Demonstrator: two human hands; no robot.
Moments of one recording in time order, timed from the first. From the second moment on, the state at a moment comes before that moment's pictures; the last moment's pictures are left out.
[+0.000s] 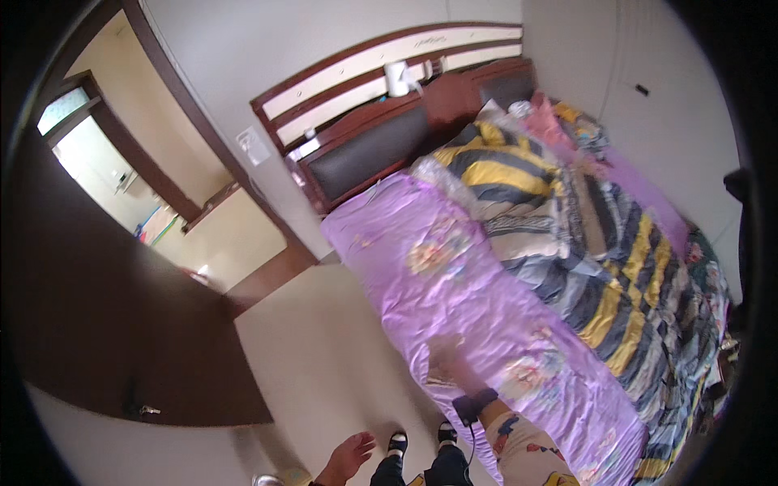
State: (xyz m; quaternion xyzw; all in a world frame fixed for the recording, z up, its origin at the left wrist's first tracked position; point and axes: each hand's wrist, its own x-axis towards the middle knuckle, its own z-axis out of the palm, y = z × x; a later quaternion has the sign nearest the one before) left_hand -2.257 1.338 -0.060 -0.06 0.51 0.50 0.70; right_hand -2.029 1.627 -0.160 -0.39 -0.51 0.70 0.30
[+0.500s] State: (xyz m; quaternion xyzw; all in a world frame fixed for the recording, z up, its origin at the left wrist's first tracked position) left_hand -2.060 1.405 0.019 0.17 0.26 0.34 0.89; right_hand -1.891 1.323 0.085 -0.54 -0.50 0.62 0.29
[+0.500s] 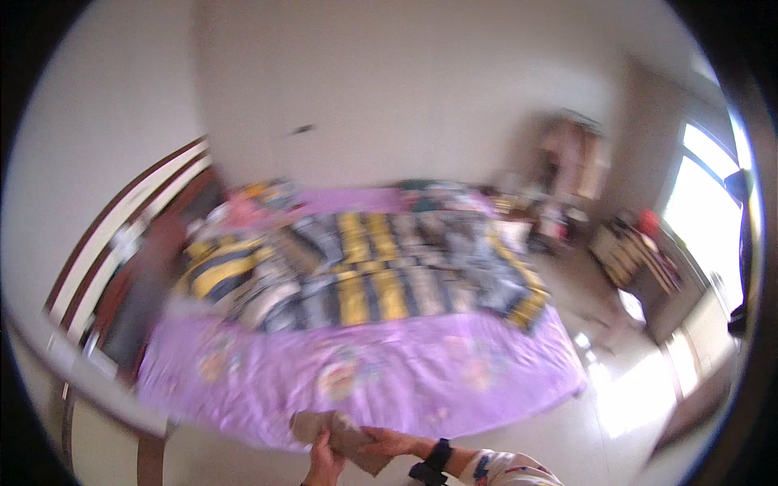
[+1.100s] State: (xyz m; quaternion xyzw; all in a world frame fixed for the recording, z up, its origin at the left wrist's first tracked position) left_hand -1.604 0.990 0.105 0.26 0.13 -0.02 0.96; right_hand -1.541 0.813 0.121 -0.60 -0.19 0.39 0.67
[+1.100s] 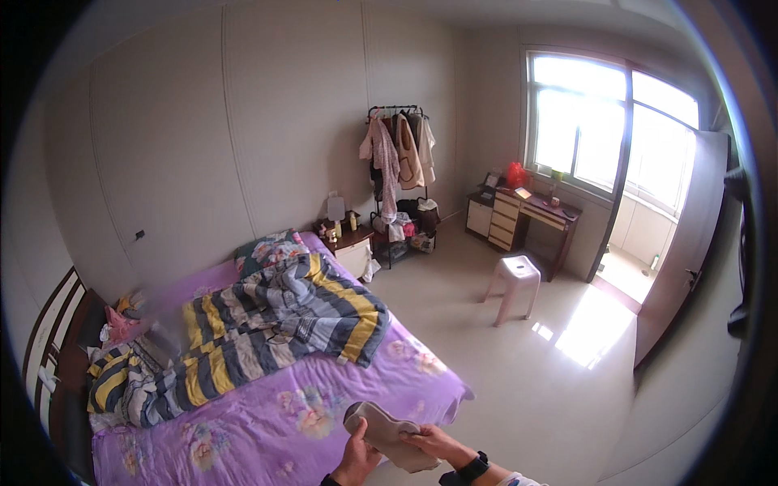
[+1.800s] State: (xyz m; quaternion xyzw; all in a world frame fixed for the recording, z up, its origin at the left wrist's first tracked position) left_hand -1.170 0.847 0.142 0.27 0.02 0.07 0.96; right_hand -1.161 0.615 0.174 -0.56 -0.15 0.27 0.77
